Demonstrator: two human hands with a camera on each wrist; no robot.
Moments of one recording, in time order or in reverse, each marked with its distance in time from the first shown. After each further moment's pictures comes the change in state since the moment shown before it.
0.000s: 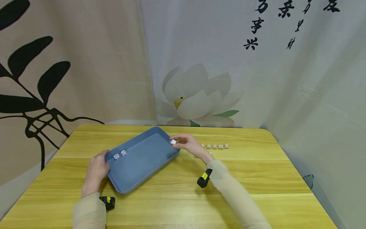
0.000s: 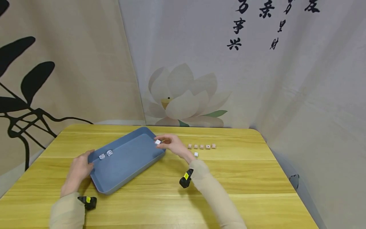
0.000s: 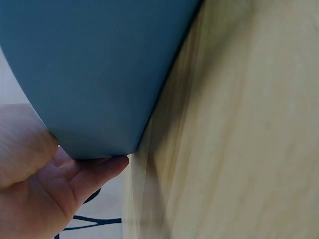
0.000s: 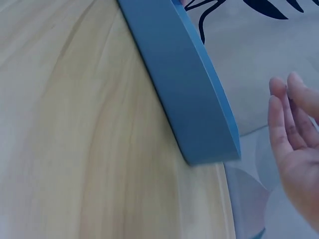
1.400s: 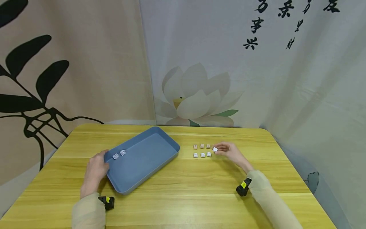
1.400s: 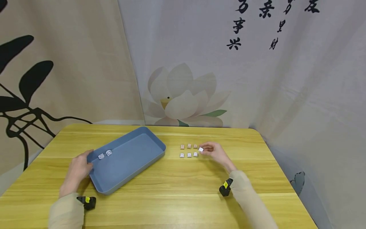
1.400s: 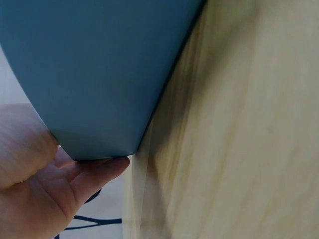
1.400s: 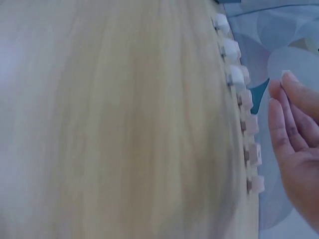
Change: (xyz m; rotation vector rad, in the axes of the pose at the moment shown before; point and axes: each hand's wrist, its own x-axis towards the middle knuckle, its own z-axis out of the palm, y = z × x) left_hand -0.002 0.000 0.002 0.005 0.029 0.000; right_hand -0.111 0.045 -0.105 -0.282 0.269 0.190
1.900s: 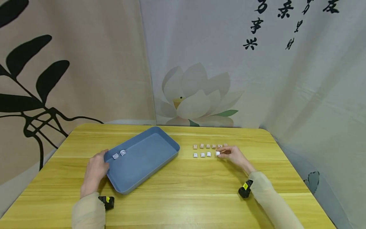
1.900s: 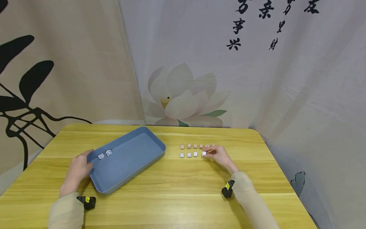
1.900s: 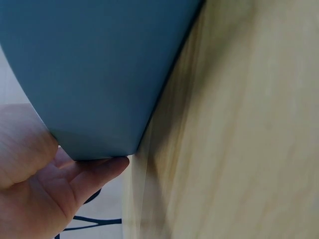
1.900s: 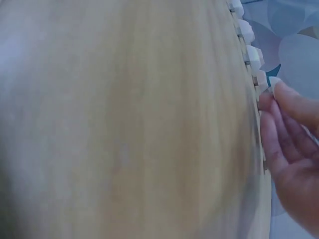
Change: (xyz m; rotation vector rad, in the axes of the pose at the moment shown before) left_hand 0.001 0.000 -0.001 -0.001 -0.020 -0.007; right_hand -0.005 0.020 -0.005 -0.069 0.010 0.015
